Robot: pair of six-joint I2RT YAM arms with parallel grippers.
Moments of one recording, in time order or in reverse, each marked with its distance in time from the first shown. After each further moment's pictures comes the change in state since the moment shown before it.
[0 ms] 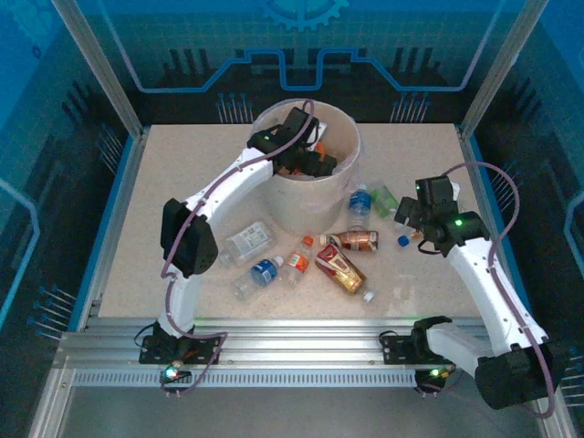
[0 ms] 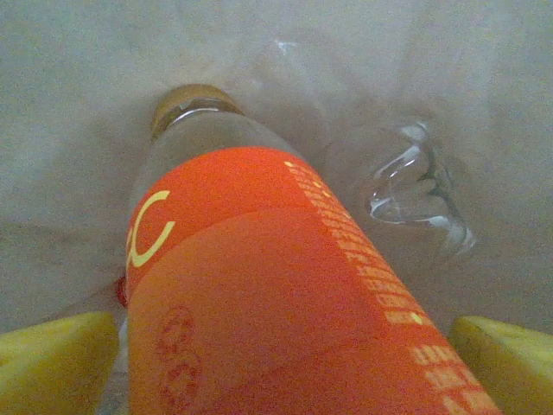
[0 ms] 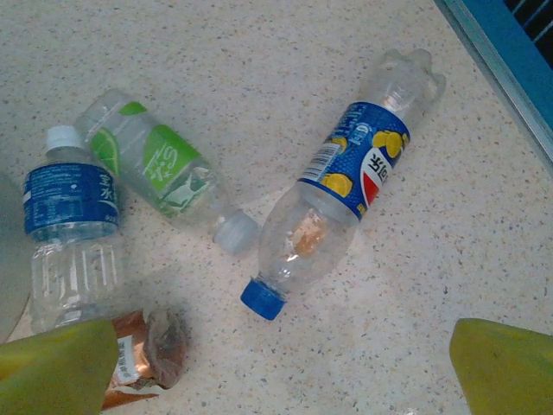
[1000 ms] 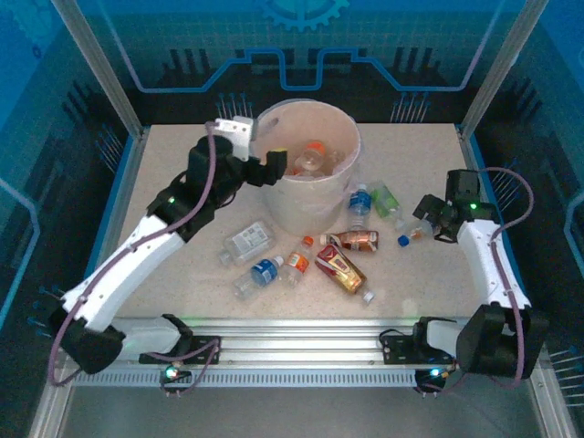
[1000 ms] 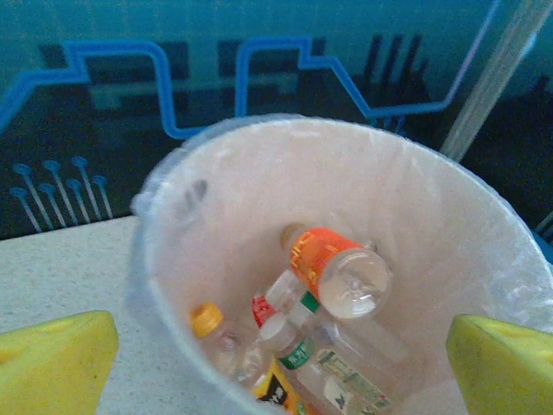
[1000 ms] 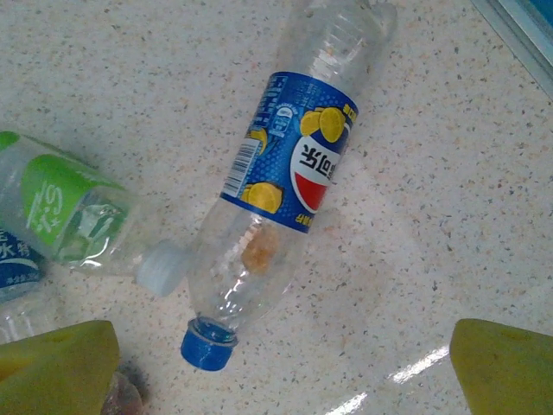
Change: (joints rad) left arm 0.000 -0.870 -0.755 0.465 -0.200 -0.056; right arm -0.324 0.170 -0.015 0.080 -0.220 -0.052
